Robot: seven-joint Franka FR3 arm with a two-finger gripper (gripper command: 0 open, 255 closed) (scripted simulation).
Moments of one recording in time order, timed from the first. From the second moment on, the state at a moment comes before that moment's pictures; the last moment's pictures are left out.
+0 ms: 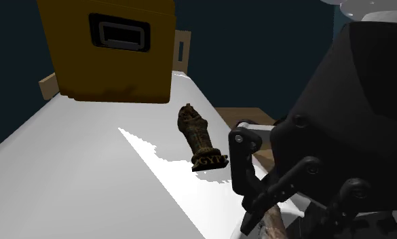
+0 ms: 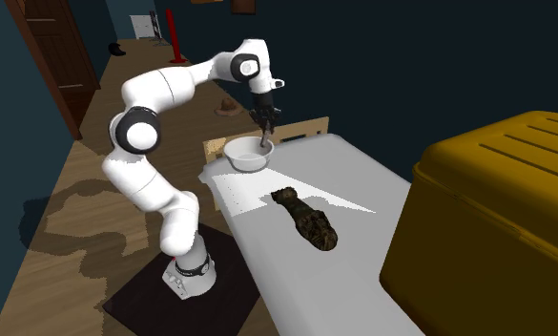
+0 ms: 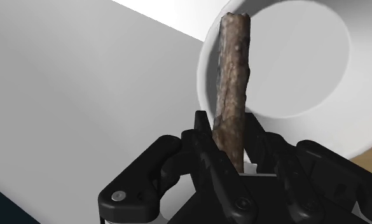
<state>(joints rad) 0.67 -0.43 0.56 -1.83 0.13 1.54 -0.54</state>
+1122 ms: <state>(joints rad) 0.75 -0.63 0.59 -2.06 0.23 1.59 -0.48</state>
